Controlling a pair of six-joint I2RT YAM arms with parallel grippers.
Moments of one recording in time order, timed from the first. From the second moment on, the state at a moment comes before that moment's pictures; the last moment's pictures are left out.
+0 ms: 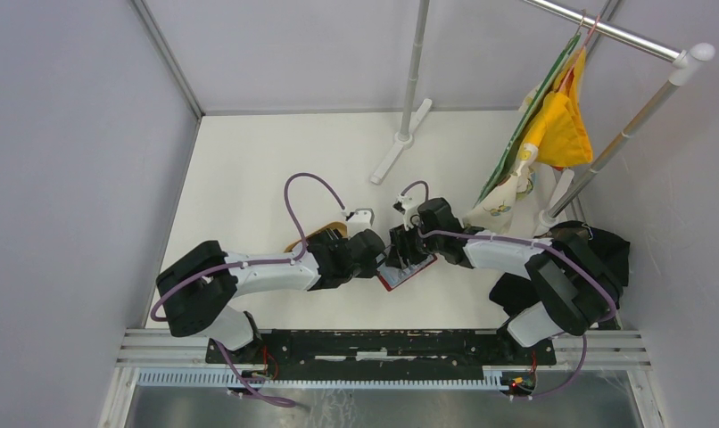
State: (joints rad) left arm -1.06 1.51 0.76 -0.12 -0.37 -0.87; right arm 0.65 1.51 0.63 0.08 -0.38 0.27
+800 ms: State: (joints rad) left arm -1.06 1.52 0.67 -0.07 -0.35 -0.90; right arm 0.57 1.42 0.81 -0.15 -0.62 -0.47
